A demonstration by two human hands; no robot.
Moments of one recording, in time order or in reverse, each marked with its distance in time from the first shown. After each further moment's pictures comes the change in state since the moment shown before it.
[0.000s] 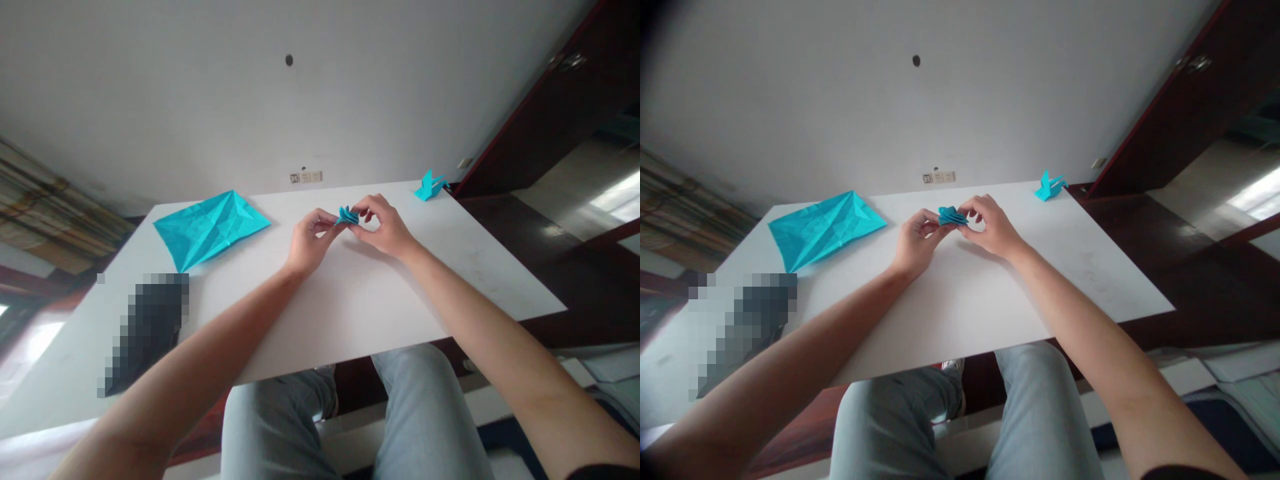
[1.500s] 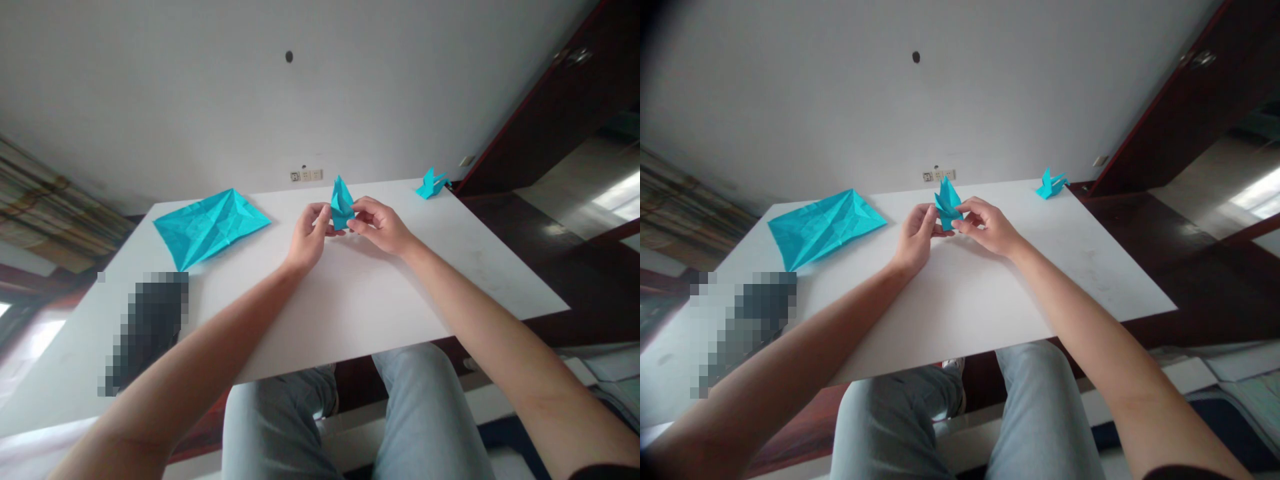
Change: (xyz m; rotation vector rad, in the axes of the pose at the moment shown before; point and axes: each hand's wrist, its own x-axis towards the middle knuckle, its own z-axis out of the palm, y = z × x) left_hand 0.006 -0.017 0.002 -0.130 0.028 -0.072; right_hand 0.002 0.000 0.009 0.351 -0.061 0.184
